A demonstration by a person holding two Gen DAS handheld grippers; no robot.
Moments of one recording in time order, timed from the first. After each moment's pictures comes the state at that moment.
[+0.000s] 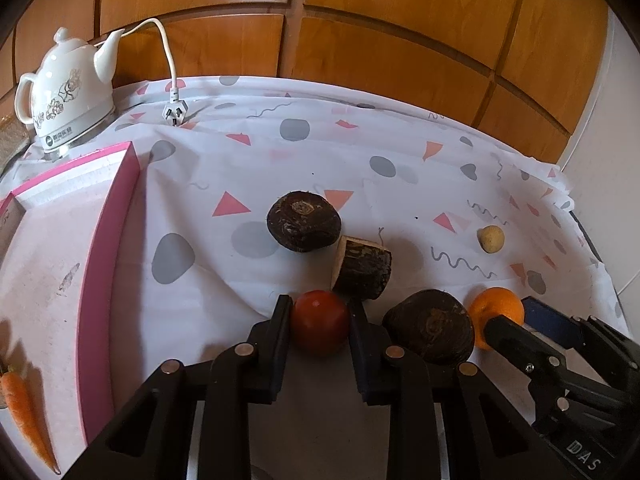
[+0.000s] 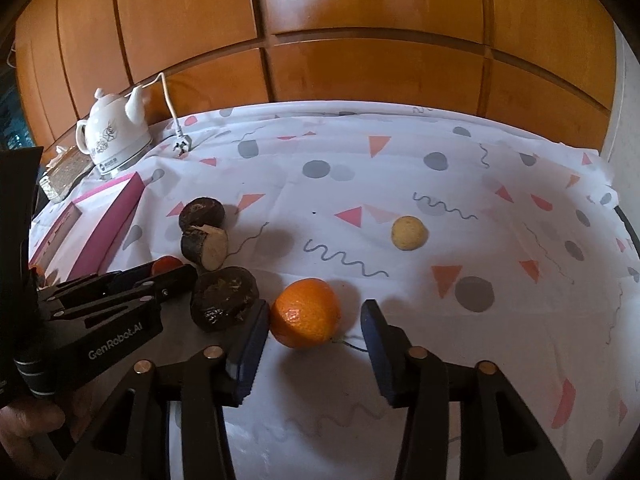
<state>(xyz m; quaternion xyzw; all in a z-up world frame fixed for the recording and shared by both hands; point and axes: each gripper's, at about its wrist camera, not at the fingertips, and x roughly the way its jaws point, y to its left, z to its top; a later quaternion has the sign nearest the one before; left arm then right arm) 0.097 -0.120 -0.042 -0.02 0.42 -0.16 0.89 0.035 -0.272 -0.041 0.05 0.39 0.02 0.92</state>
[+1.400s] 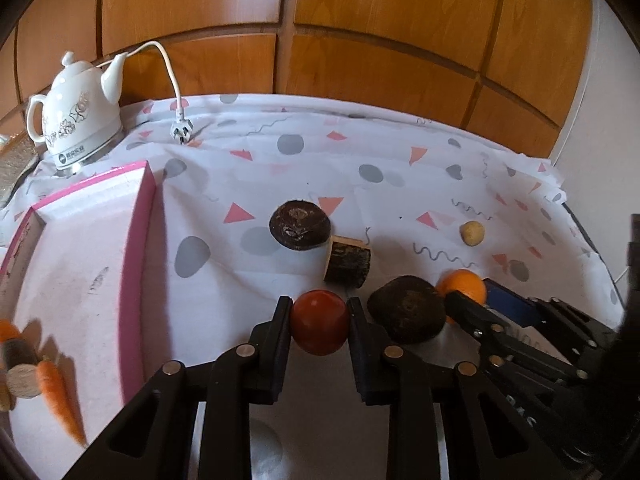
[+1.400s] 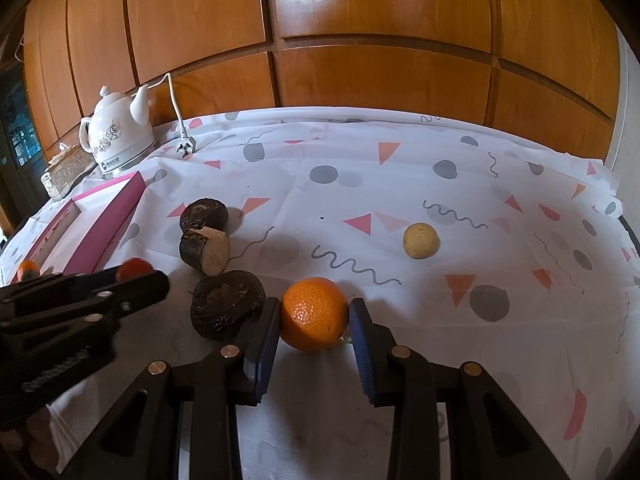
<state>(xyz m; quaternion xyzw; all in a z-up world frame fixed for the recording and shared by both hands) 0.069 -0.115 -0.017 0.00 0.40 -0.16 0.90 0.040 -0.266 -0.049 0.04 0.37 0.02 0.93</state>
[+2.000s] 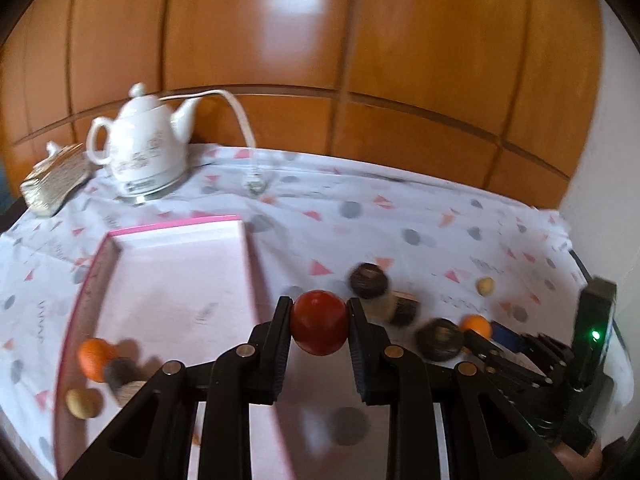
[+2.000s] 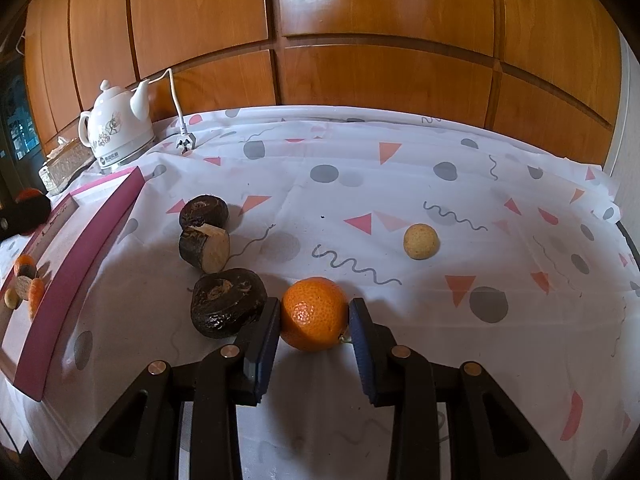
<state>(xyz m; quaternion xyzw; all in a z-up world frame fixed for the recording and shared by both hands) 0.052 -0.039 0.040 -0.03 0.35 -0.10 0.93 0.040 -0.262 -0.049 0.03 0.37 0.02 0.93</state>
